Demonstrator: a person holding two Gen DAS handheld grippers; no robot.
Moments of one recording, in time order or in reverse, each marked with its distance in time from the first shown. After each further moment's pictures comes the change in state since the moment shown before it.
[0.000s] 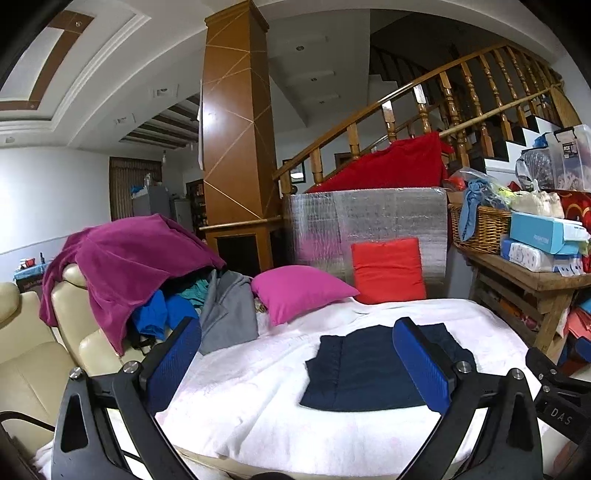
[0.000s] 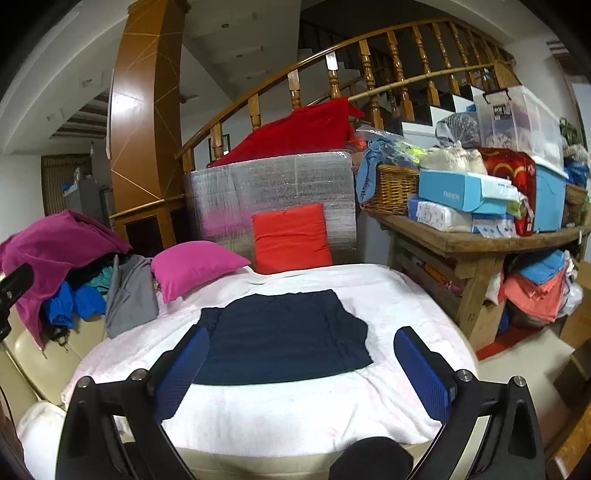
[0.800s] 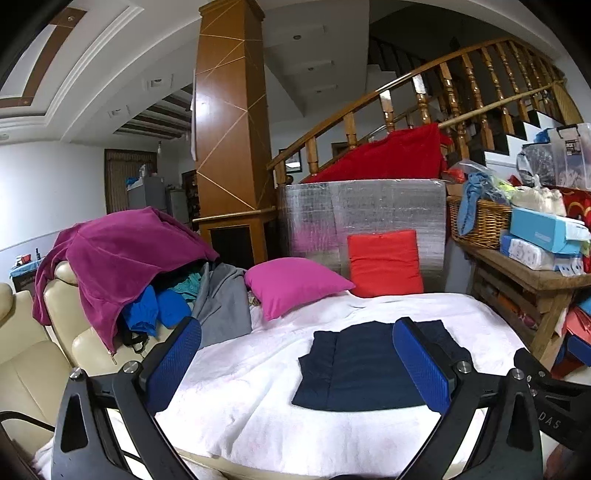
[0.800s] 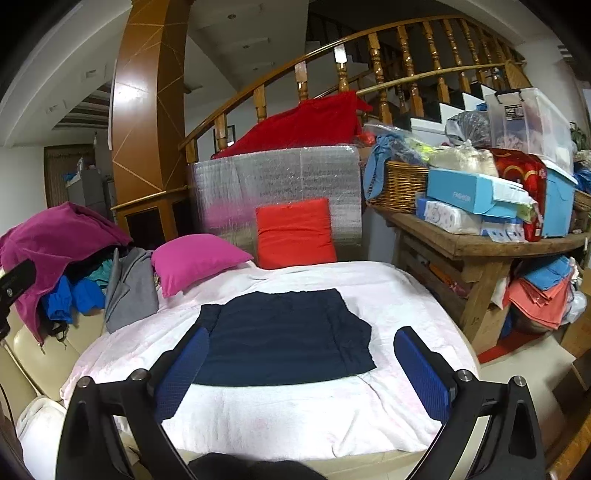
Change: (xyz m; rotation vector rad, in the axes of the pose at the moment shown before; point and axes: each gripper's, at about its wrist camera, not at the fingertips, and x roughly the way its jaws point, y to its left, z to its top) left arm 0.027 -0.018 0.010 -0.009 0.052 -0.005; right arm 0.026 0.005 0.016 -0.039 0.036 0.012
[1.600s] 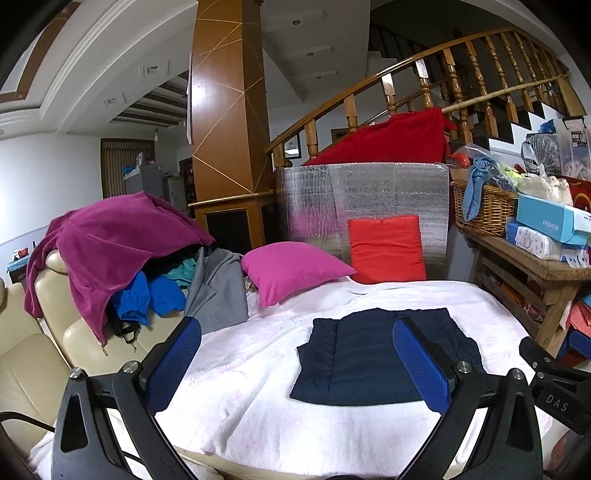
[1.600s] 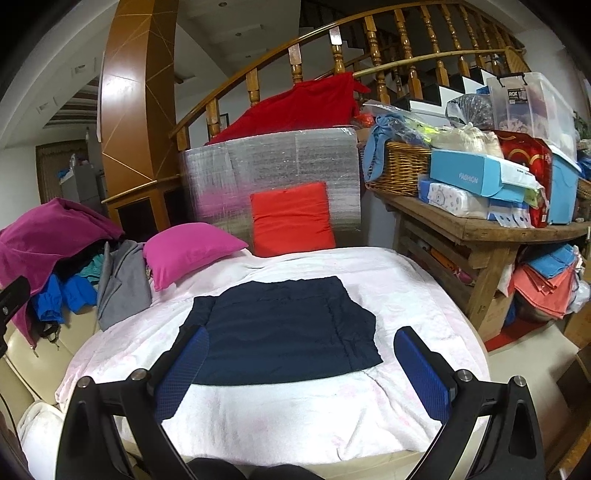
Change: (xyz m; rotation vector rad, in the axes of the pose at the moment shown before) left arm 0.035 0.002 -0.014 0.003 0.060 -0.024; right arm 0.043 0.000 -0.003 0.027 0.053 -0.021
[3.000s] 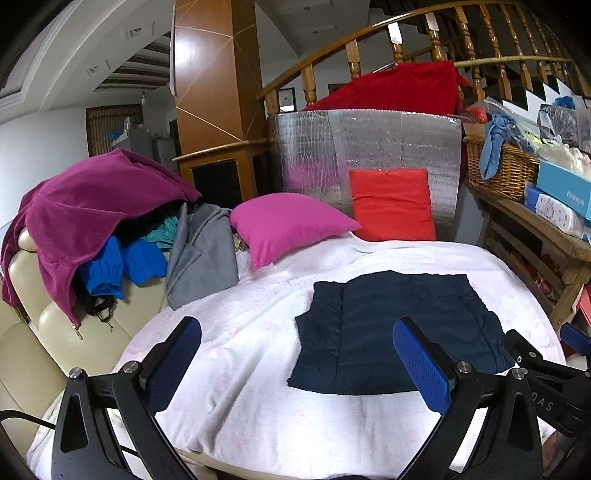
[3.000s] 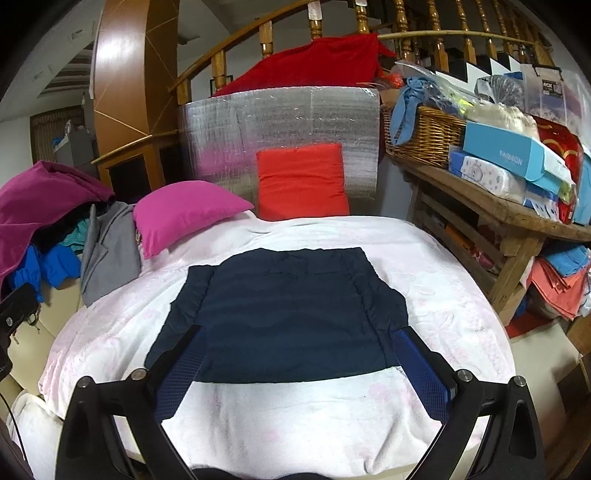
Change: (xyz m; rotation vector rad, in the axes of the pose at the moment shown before) left arm 0.123 -0.008 -0.016 0.011 0.193 -0.012; right arm 0.116 0.046 -0.006 -0.045 0.147 -0.011
